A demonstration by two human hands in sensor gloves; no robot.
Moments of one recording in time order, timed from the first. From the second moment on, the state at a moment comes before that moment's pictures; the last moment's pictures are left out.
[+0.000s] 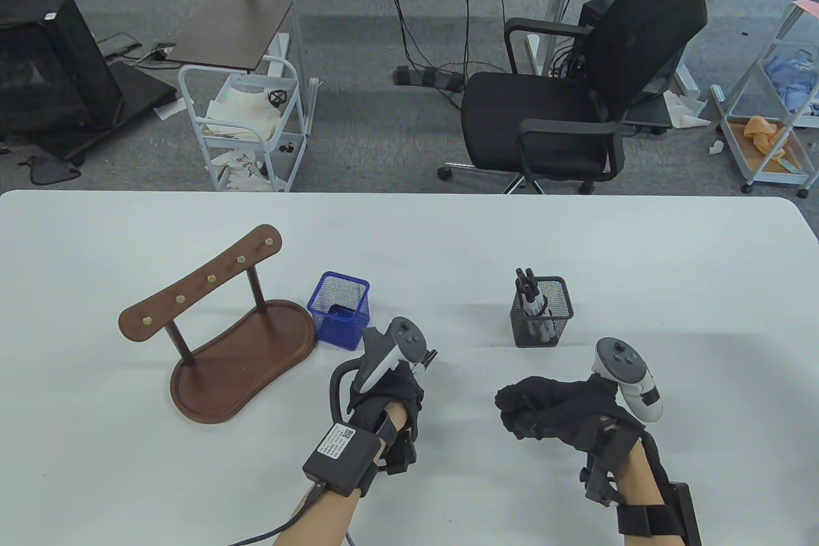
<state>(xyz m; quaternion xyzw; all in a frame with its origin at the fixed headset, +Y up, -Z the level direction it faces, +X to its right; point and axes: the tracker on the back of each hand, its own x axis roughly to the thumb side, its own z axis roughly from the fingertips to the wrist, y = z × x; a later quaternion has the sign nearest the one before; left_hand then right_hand) -0.052 -0.750 -0.388 -0.24 0.04 0.14 0.96 0.234 -0.730 -0.351 0.25 0.31 0.70 0.59</state>
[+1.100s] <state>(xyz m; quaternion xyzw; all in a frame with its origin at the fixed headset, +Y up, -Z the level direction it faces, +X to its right) -0.031 -0.687 -0.360 -0.27 -0.23 0.10 0.93 0.230 -0.730 -0.352 0.20 0.26 0.76 0.55</state>
